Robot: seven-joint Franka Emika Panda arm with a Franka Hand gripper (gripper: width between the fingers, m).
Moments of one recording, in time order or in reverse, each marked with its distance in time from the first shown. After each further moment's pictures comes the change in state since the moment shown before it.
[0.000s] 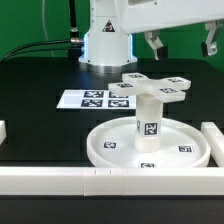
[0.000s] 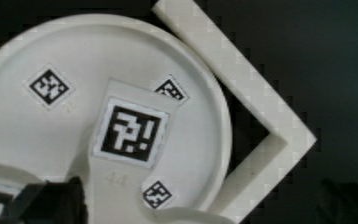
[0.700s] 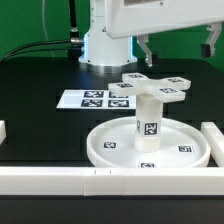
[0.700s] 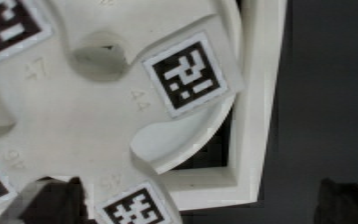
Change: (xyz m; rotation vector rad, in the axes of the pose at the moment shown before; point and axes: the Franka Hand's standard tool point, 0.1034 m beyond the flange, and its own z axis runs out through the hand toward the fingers) arm 0.012 0.002 0.003 -0.077 0.013 -0.755
